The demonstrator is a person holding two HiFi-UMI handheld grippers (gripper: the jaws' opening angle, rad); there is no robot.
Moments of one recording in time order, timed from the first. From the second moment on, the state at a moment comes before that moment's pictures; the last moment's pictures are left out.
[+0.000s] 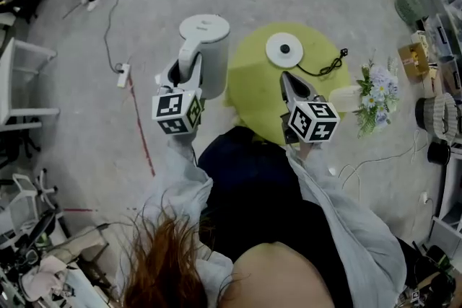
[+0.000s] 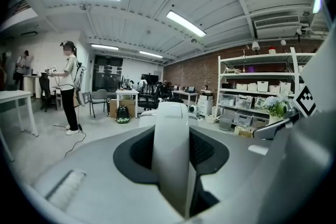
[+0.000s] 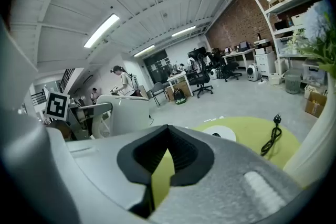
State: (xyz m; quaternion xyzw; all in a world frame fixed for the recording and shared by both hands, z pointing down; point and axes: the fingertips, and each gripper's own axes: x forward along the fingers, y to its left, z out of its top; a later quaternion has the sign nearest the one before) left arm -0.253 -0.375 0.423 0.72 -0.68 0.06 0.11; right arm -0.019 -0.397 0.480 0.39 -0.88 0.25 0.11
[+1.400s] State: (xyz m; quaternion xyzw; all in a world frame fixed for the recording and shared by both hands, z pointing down) left arm -0.284 -0.288 0.454 0.65 -0.74 0.05 0.15; right arm -0.045 -0.384 0.477 0.34 -0.90 0.21 0.14
